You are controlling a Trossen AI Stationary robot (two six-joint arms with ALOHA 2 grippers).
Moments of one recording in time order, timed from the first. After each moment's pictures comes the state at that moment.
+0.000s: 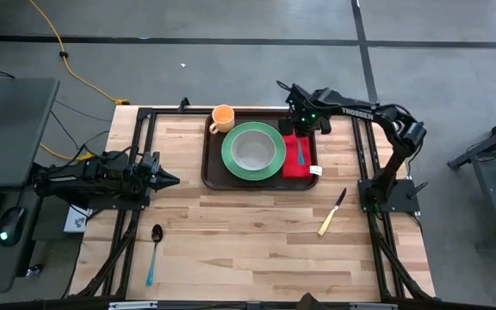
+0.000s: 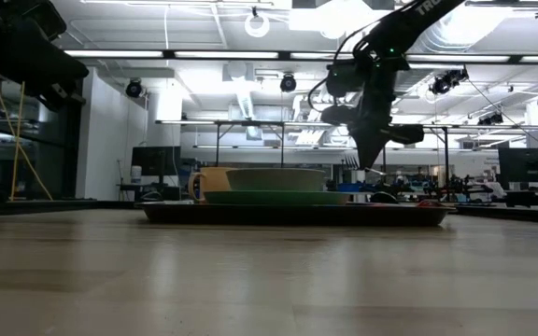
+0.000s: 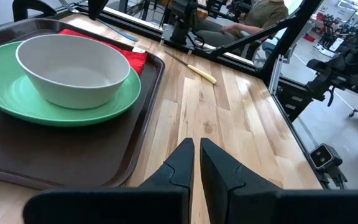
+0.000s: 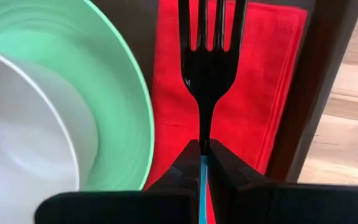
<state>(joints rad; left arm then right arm) 0.01 0.01 0.30 -0.53 0.03 -0.32 -0.67 1.72 1.31 -0.92 -0.10 0.81</state>
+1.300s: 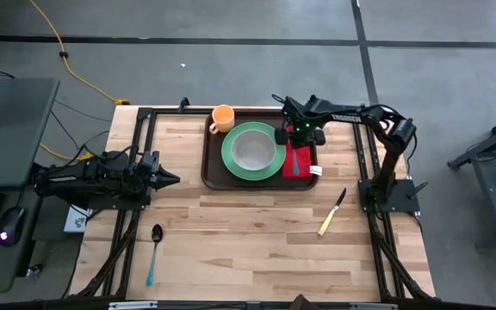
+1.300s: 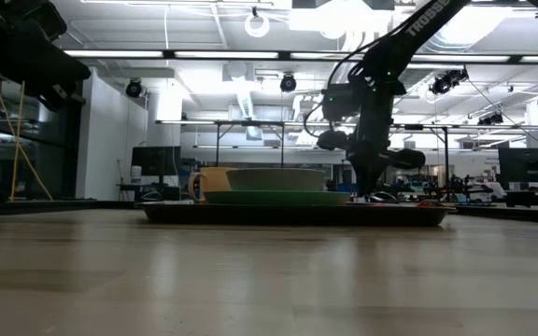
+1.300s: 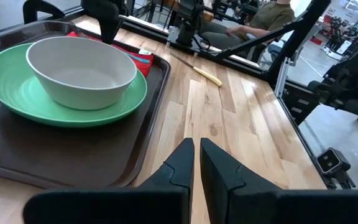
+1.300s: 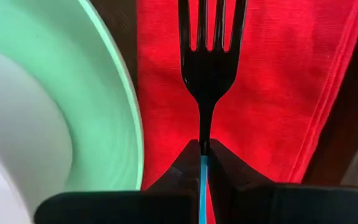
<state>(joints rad) 0.01 0.01 0.30 -0.53 0.01 -0.32 -0.64 1.81 1.21 -0.79 -0.18 0.88</state>
